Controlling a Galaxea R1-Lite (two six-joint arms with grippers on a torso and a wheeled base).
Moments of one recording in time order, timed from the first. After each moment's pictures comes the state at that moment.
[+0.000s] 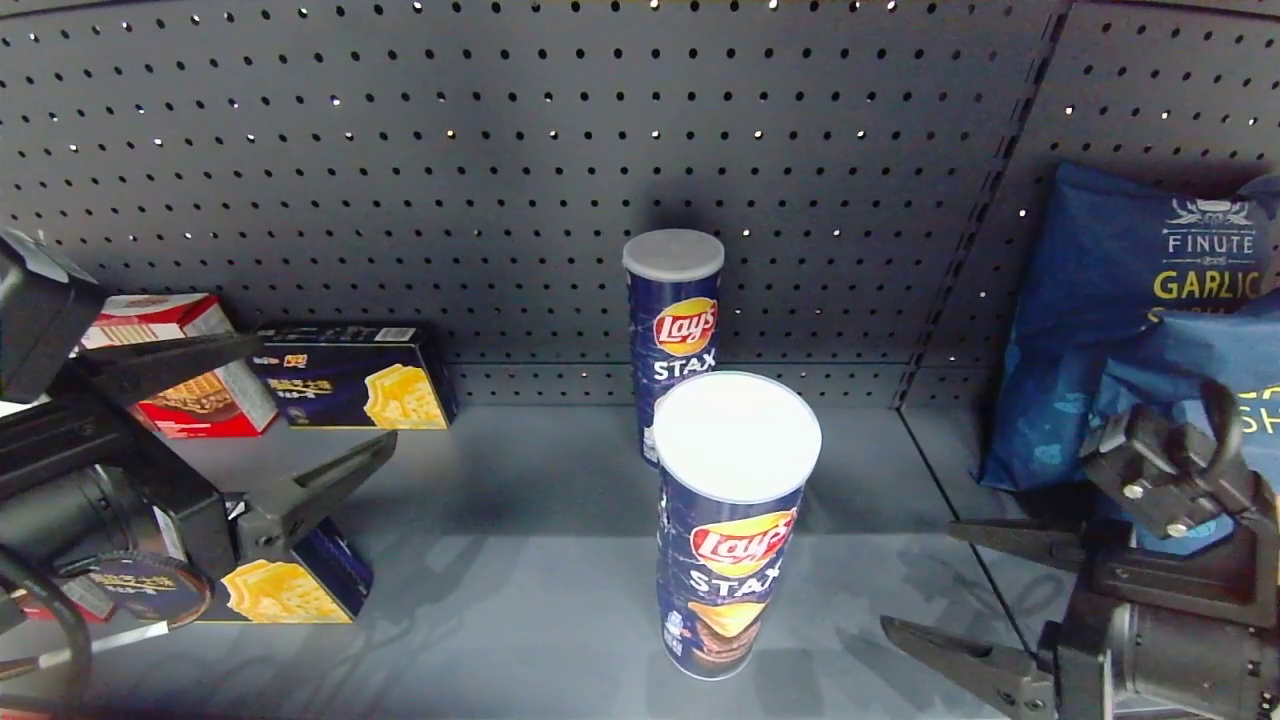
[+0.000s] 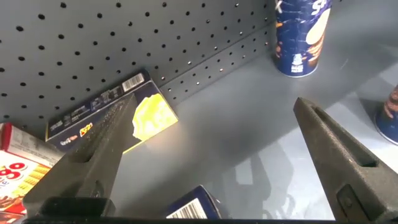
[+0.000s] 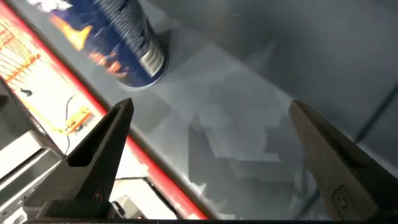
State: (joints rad) left arm -0.38 1.09 -0.63 -0.36 -0.03 0.31; right arm 0.70 1.23 -0.55 -0.30 0.06 -0.02
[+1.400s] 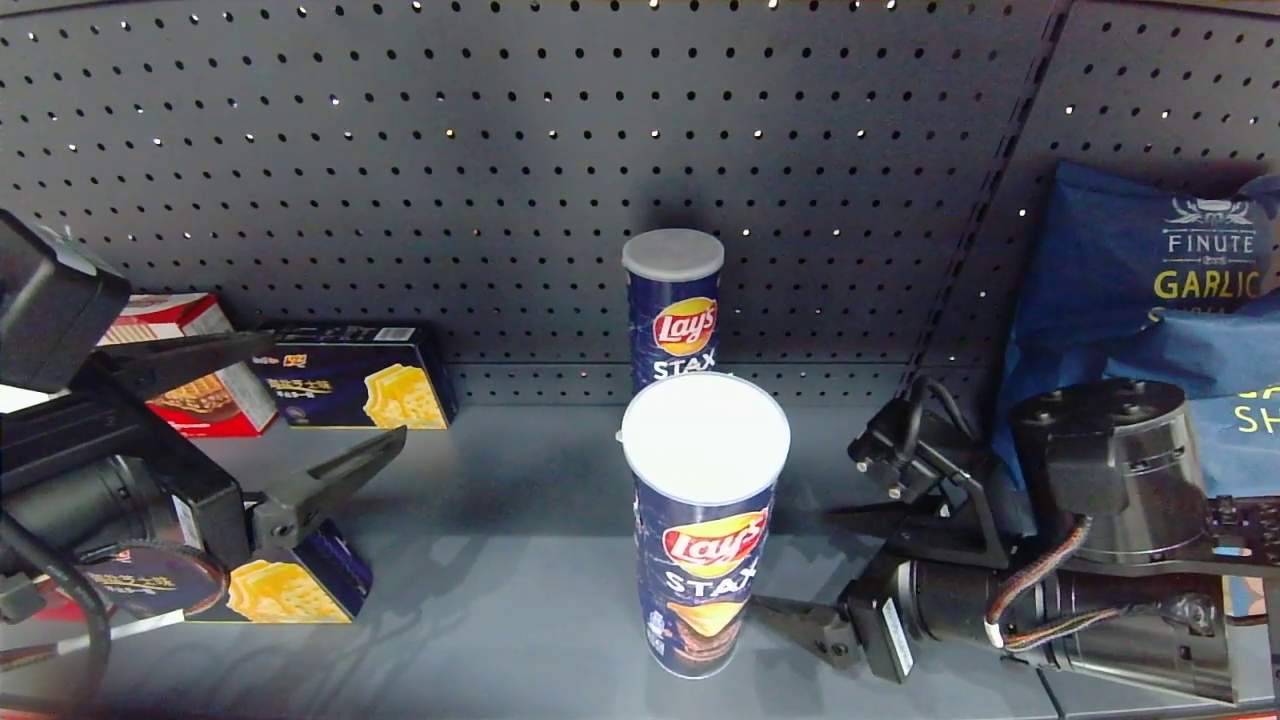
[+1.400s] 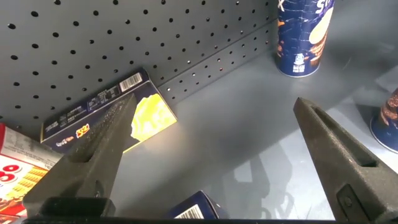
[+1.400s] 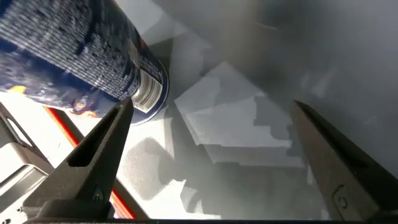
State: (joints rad) left arm -0.37 1.11 -0.64 -0.37 -0.03 0.31; right arm 0.78 1.53 -0.73 -0.32 0.00 -0.02
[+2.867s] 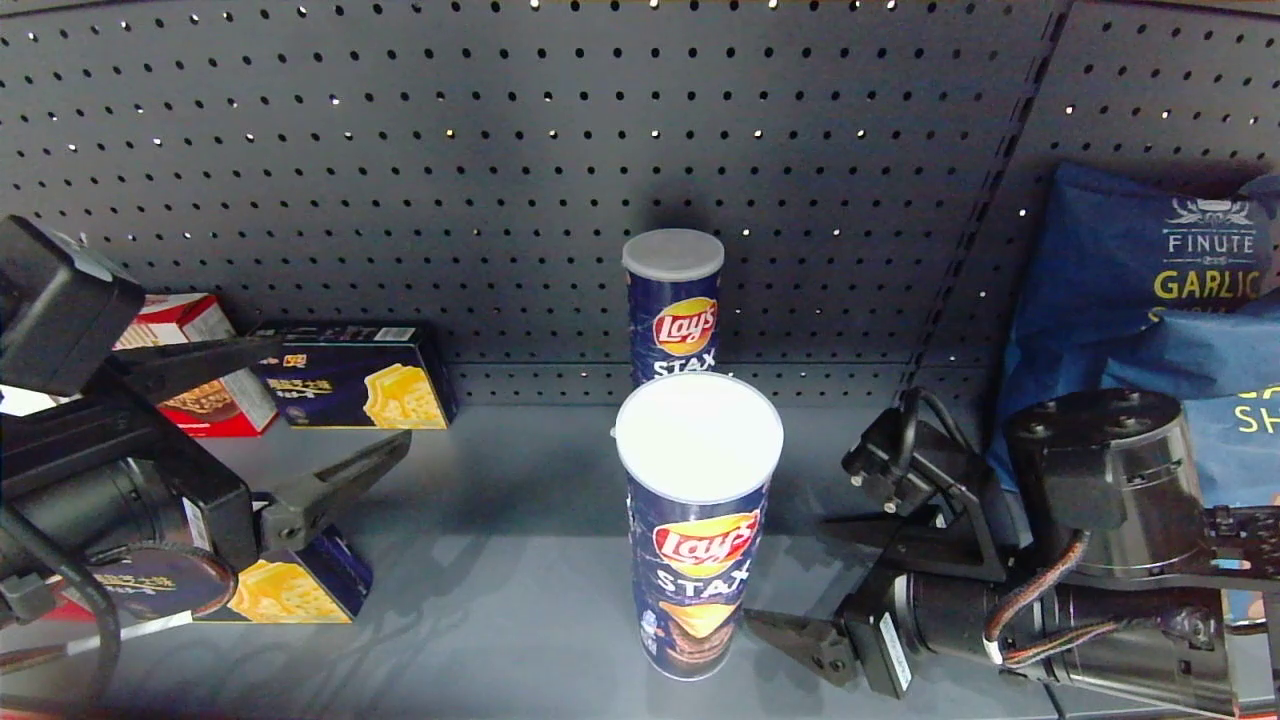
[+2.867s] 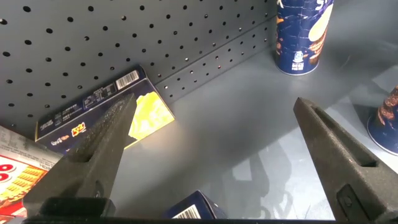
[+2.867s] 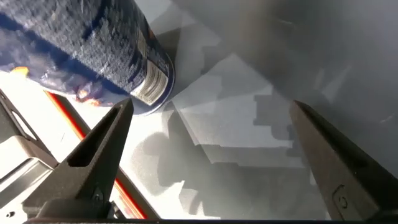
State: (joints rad) left arm -0.37 1.12 -0.64 -0.37 -0.04 0.30; right arm 0.80 1.53 -0.73 -0.32 0.00 -0.02
